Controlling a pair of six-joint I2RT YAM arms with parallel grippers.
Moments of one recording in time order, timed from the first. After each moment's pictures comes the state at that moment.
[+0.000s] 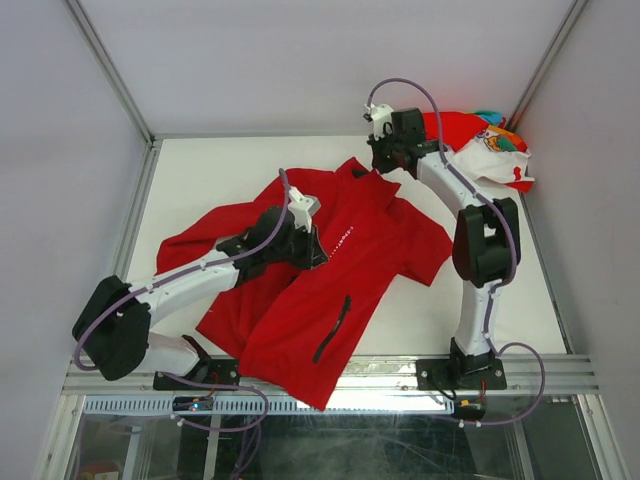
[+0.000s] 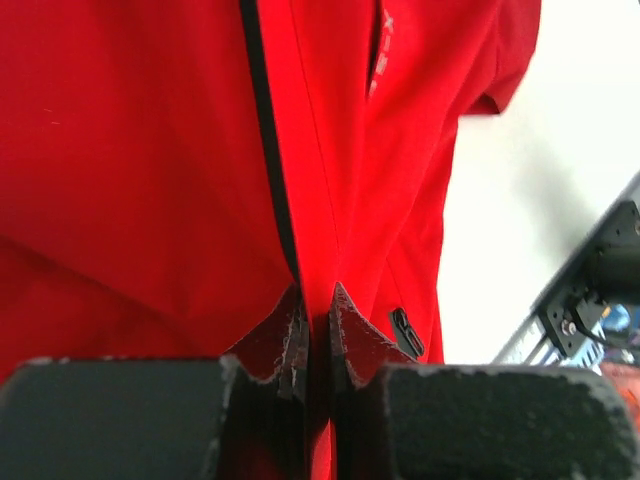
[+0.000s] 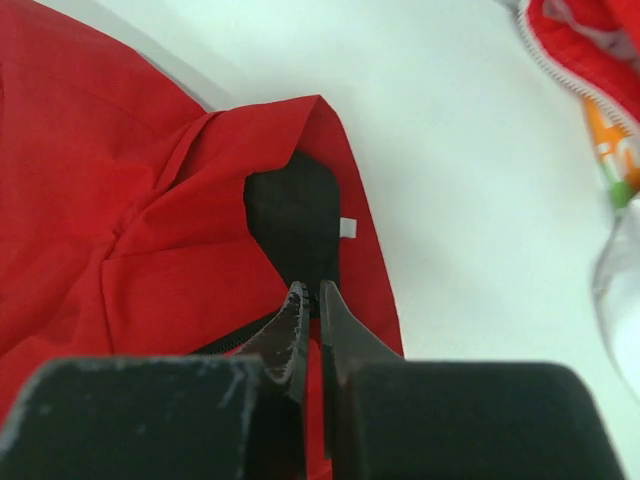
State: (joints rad) left arm -0.76 1.38 0.82 -0.05 0.23 -0.44; right arm 0.31 1.98 1.68 -0.38 -0.13 -0.23
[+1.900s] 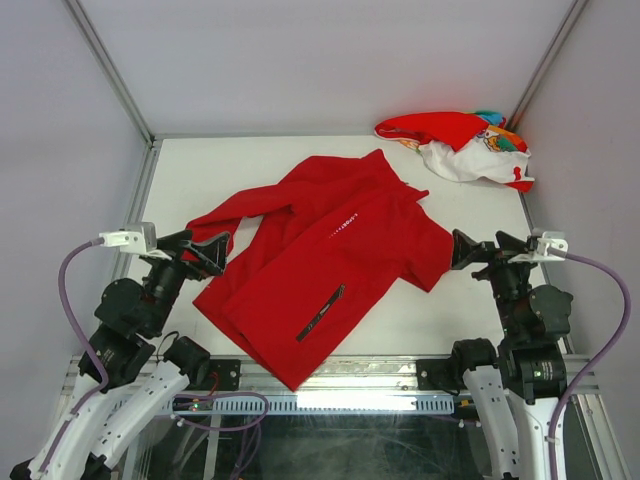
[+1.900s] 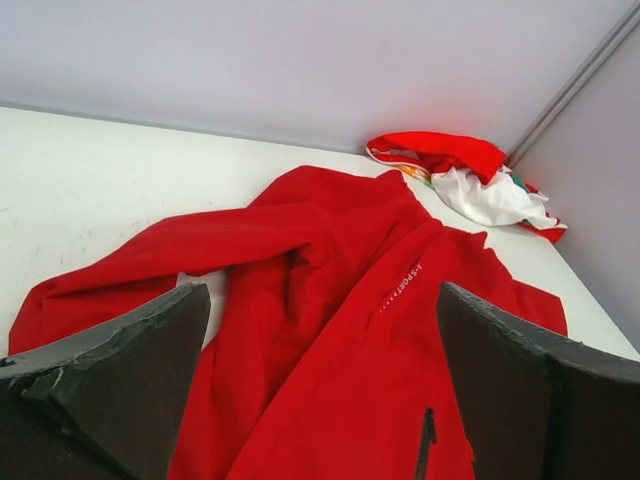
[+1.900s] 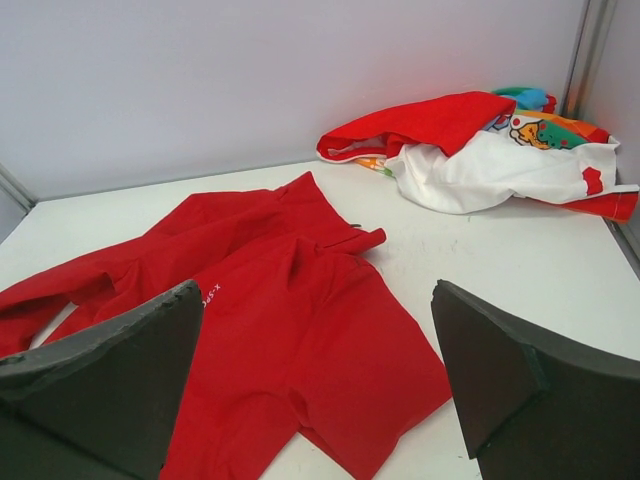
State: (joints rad) left arm -0.56 0.28 0.72 -0.37 -0.31 -0.34; right arm 0.09 0.20 0.69 -0.43 0.01 0.21
